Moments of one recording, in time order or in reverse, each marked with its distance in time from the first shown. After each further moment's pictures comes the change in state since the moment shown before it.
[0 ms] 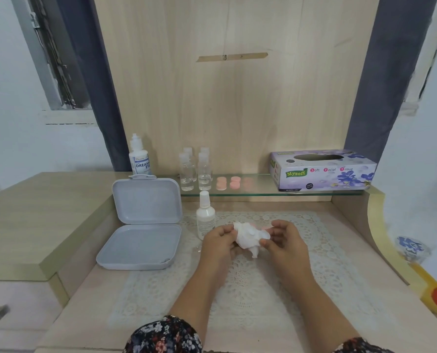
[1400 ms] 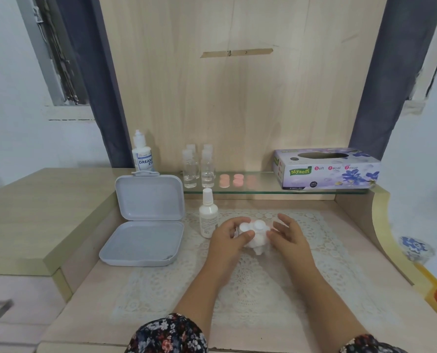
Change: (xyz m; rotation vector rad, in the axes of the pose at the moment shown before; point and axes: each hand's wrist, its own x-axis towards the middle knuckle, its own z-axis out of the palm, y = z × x) left_hand -0.005 -0.003 0.001 0.248 -0.089 0.197; right_hand 0.006 0.001 -0.002 0.158 -0.060 0.159
